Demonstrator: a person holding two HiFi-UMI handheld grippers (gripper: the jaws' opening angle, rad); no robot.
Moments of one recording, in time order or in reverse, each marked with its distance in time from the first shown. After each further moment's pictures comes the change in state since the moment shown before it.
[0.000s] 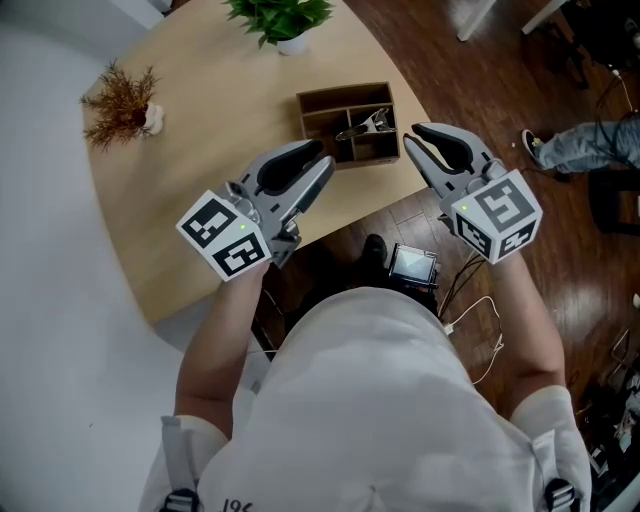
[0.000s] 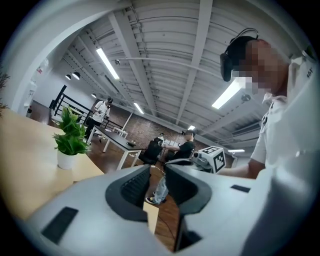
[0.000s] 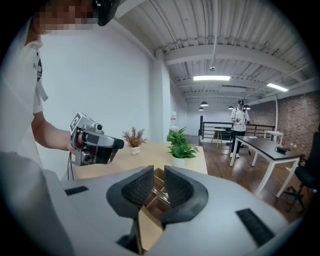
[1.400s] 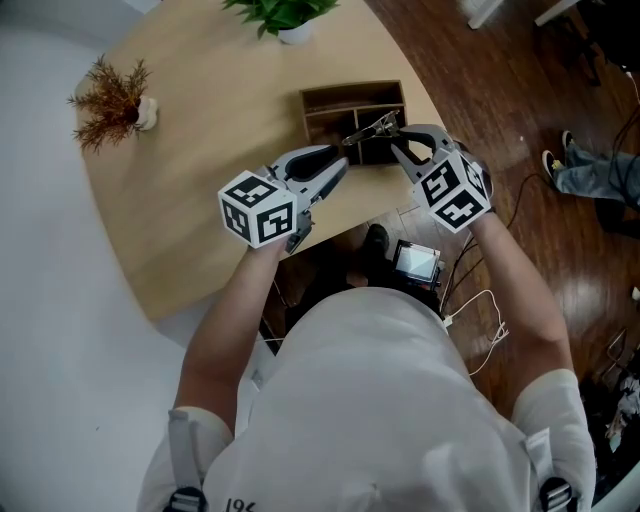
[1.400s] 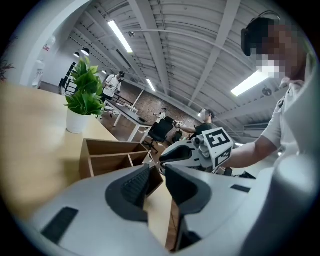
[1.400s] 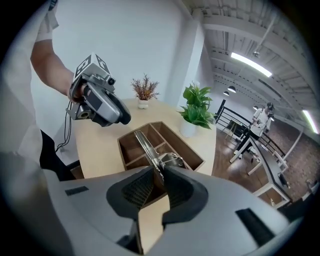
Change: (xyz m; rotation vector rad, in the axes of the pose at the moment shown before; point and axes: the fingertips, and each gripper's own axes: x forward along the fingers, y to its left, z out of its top) left arm 0.041 0.074 -0.107 -0.128 0.265 0.057; right arm 0.090 -0.018 -0.121 -0.324 0.412 0.075
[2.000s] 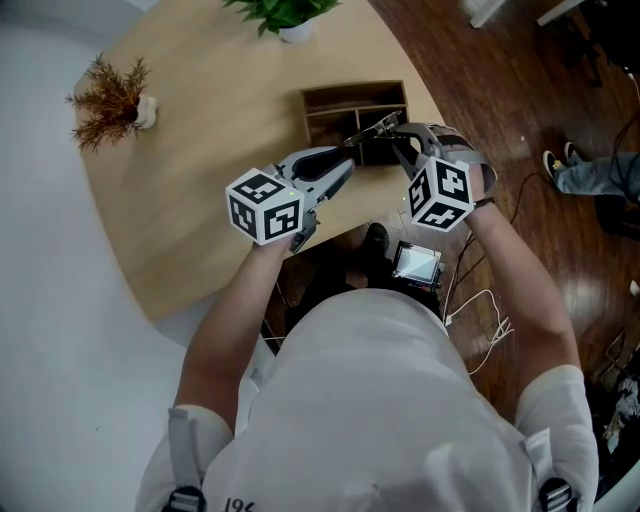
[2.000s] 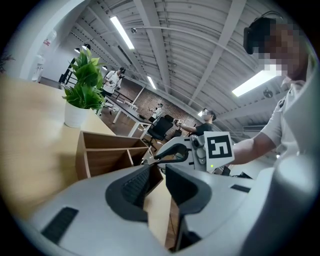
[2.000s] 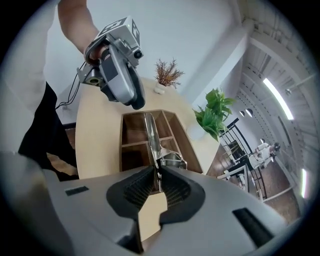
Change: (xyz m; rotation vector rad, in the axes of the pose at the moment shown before) left arm 0.011 0.002 -0.009 -0.028 0.027 -0.018; right arm 0.020 0.000 -0.010 -0.393 0.143 -0.050
